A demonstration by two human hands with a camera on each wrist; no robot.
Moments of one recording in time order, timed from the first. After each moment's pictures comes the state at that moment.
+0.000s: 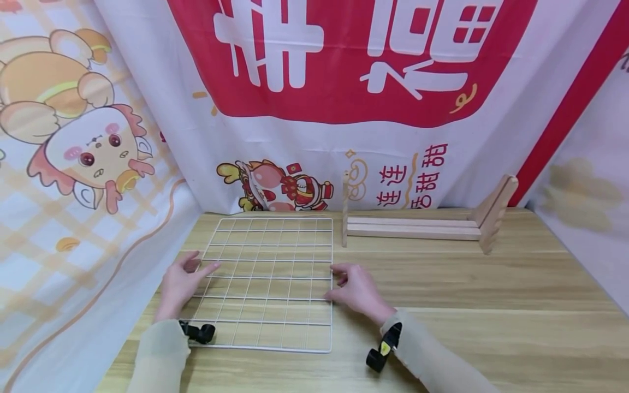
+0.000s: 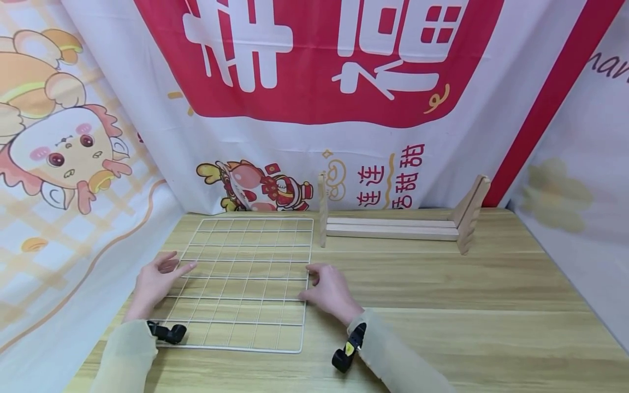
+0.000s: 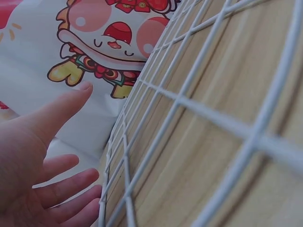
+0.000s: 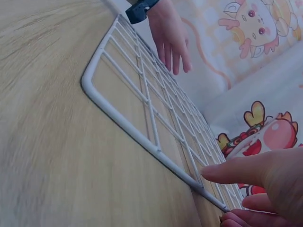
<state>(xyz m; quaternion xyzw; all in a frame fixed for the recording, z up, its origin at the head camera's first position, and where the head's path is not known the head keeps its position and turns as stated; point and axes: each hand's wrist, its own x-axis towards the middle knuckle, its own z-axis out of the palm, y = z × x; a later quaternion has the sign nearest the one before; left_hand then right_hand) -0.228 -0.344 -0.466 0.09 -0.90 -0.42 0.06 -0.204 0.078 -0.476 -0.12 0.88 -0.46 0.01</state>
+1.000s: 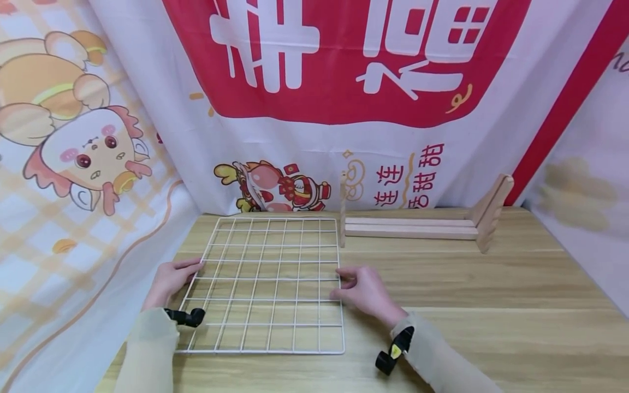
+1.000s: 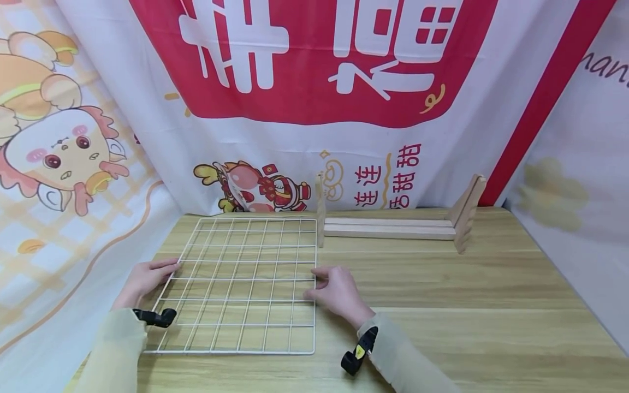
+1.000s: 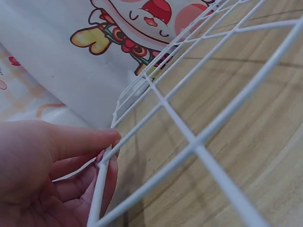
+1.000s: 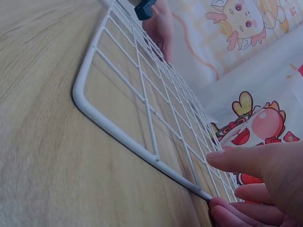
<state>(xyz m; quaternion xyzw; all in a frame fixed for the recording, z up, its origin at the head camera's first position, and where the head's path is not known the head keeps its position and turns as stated) -0.252 -0.371 -0.472 0.12 -0.86 -0.50 0.01 -0.197 0.103 -0.477 -0.13 0.85 -0.51 0.03</state>
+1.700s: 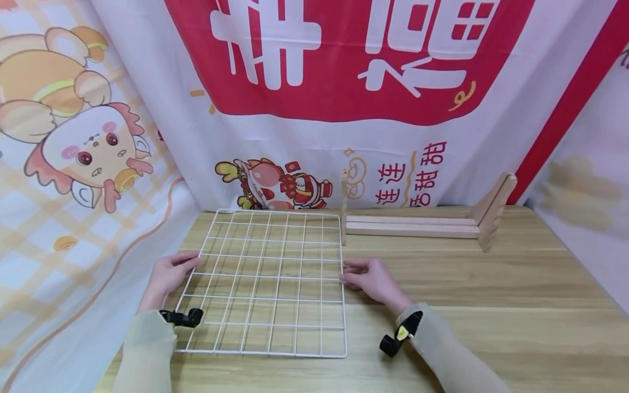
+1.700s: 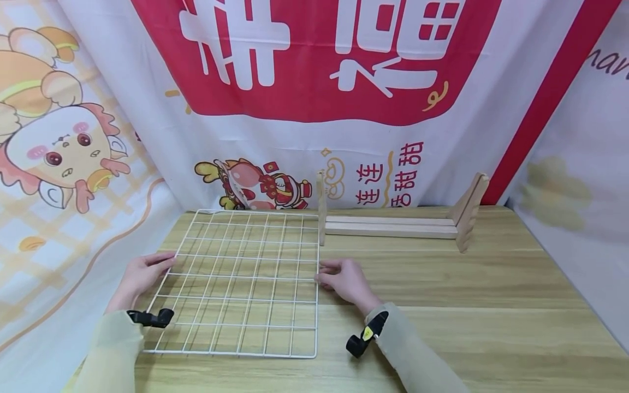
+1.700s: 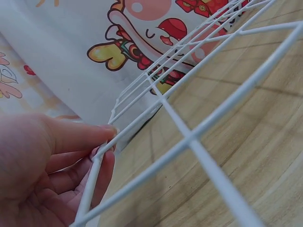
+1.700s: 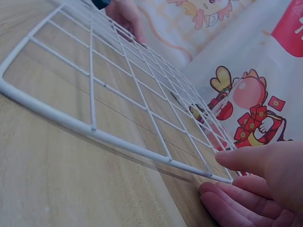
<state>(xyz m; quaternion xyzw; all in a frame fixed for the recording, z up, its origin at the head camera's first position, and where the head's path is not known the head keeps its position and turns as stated) -0.243 -0.366 -0.454 0.08 -0.87 -0.48 0.05 -0.219 0.117 -0.485 -0.08 0.78 -0.62 0.08</state>
